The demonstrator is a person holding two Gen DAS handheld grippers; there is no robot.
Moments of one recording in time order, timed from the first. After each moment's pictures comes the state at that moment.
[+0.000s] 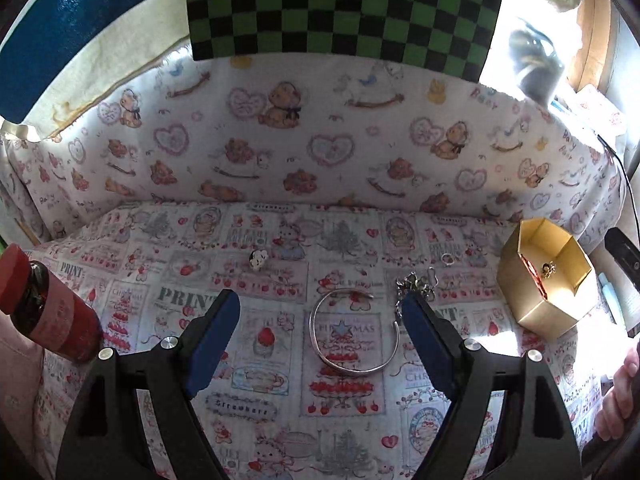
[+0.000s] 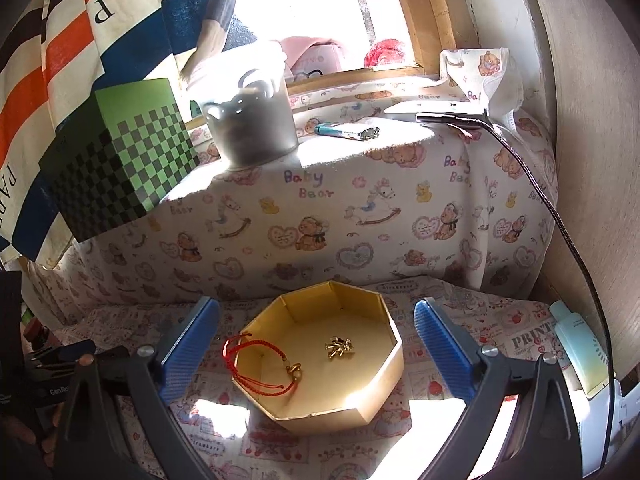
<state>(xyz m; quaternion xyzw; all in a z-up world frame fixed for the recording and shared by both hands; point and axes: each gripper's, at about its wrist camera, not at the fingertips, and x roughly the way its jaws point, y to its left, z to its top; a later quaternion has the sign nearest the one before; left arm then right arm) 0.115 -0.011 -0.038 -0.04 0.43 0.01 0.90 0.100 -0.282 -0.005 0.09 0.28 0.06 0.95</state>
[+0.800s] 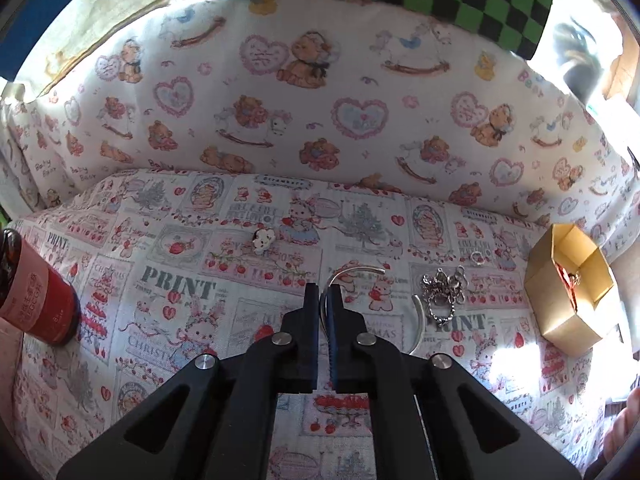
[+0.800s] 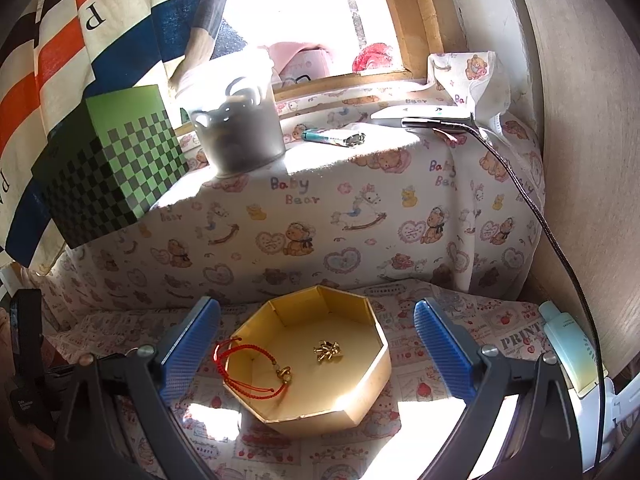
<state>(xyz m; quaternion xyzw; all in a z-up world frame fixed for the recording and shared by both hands) 0.128 0.001 -0.062 -0.08 0.44 0.05 0.89 0.099 -0.286 -0.003 0.10 0.28 0.04 0.95</state>
